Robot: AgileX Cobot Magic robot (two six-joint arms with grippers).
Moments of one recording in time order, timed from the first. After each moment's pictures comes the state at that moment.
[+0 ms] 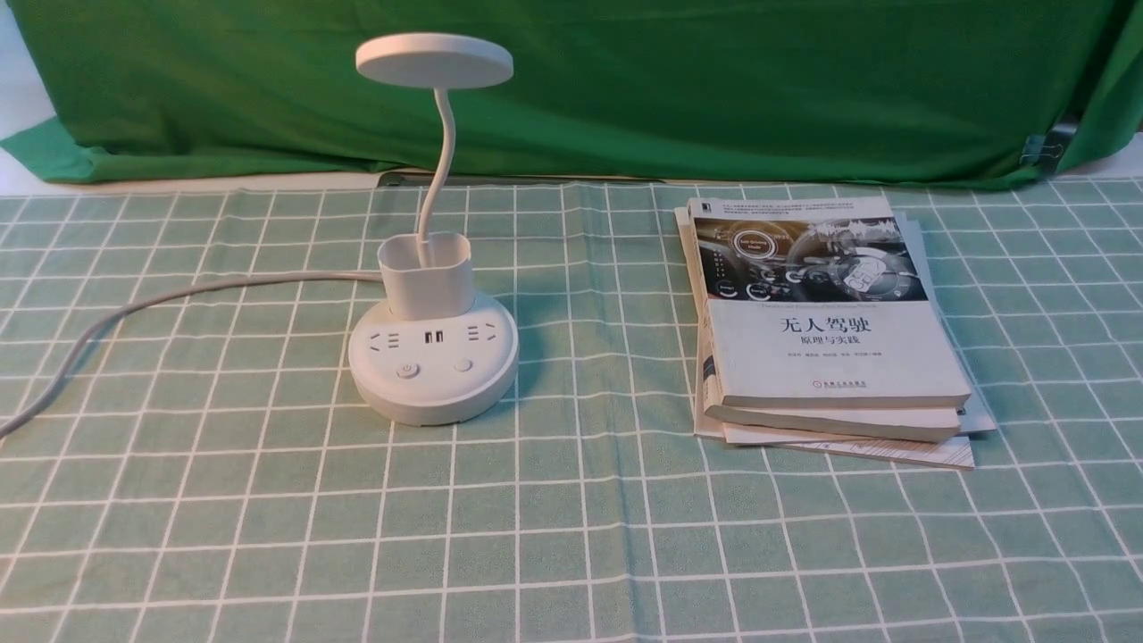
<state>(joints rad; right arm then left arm) 0.02 0.01 0.01 0.02 0.25 0.06 -0.10 0.01 -0.32 -0.02 -0.44 -0.20</state>
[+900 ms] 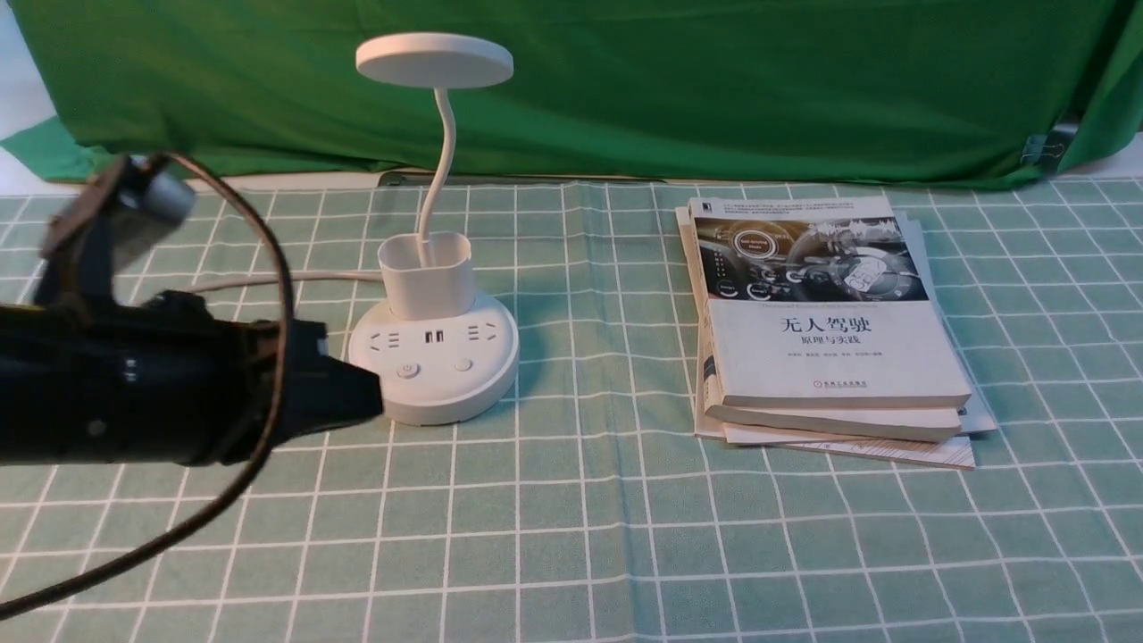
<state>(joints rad) 0.02 0.01 0.01 0.02 0.25 0.06 -0.14 1.15 -0.75 -1.01 0.76 0.52</state>
